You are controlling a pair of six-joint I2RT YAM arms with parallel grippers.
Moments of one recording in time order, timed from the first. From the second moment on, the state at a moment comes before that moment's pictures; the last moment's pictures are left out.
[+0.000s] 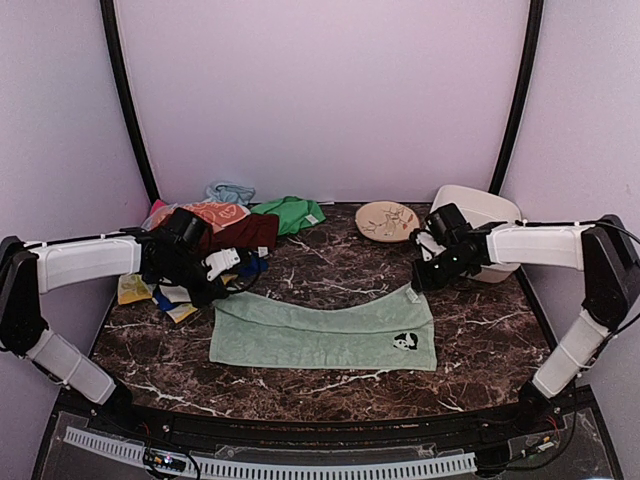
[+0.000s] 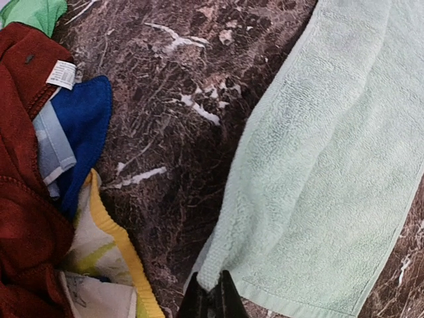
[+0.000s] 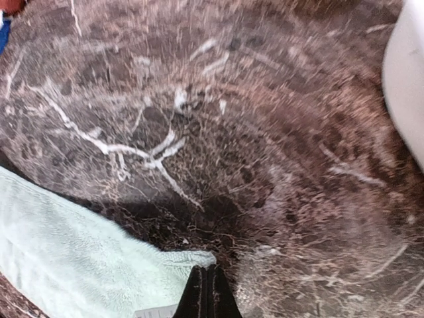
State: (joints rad) left arm -0.45 1.44 0.91 -0.54 0.16 0.58; right arm 0.50 1.63 1.00 -0.44 -0.08 0.24
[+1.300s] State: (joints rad) left arm -0.49 1.37 0.74 -0.52 0.18 0.60; right arm 0.67 1.20 0.64 -0.40 0.08 0.46
